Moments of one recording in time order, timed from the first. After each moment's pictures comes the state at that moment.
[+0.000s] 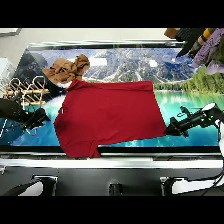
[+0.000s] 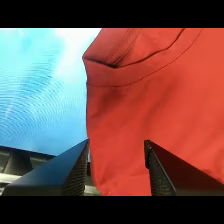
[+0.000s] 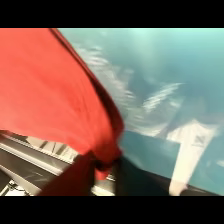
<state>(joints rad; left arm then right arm) 0.42 -1.19 0.98 -1.89 1.27 1.44 -0.44 -1.65 1.07 -1.04 1.50 1.31</state>
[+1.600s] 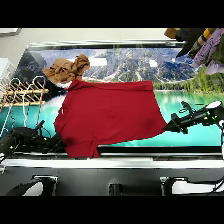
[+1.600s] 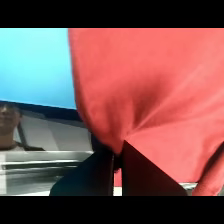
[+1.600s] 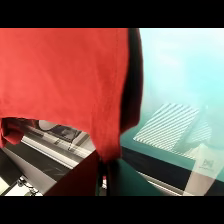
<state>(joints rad) 0.40 -1.12 0.47 -2.18 1.13 1.64 -0.44 -1.57 1.07 -0.95 1.54 1.25</state>
